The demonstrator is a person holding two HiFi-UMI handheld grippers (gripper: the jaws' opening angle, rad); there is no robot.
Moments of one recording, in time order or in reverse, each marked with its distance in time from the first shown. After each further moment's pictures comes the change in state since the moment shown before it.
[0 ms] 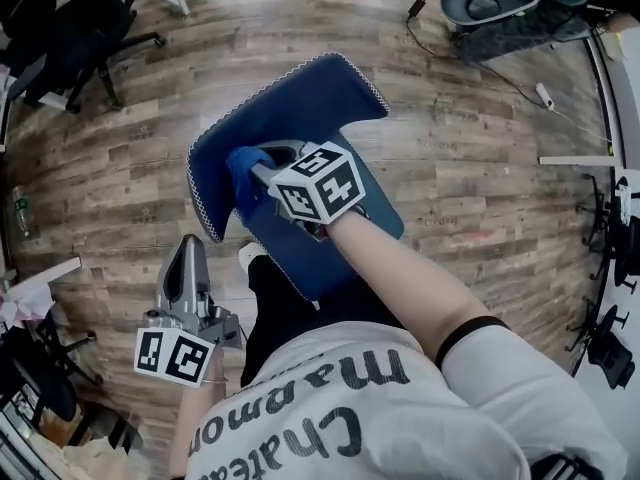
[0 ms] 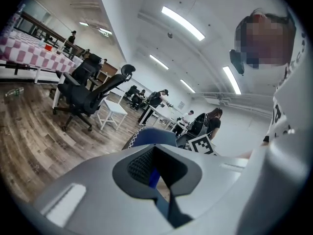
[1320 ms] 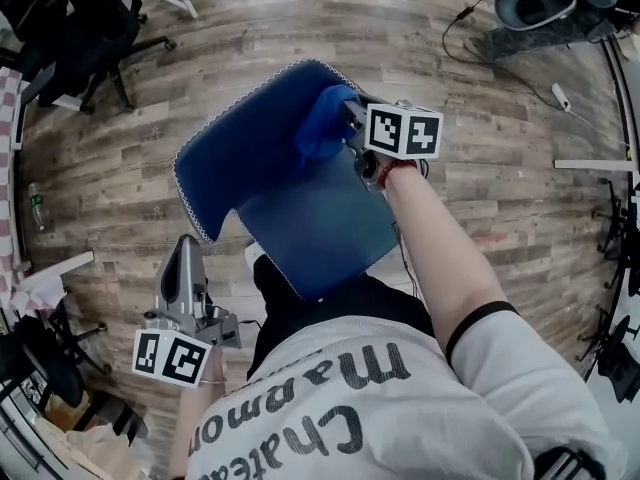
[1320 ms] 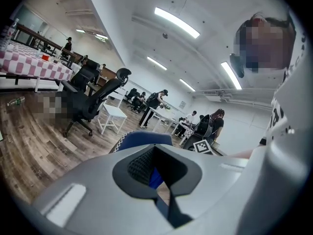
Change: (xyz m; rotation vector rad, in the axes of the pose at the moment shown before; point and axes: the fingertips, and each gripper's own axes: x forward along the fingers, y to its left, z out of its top) left arm 0.010 -0.046 0.009 0.058 -0.022 0.037; right arm -0.127 -0.198 0.021 0.287 -0.183 -0.333
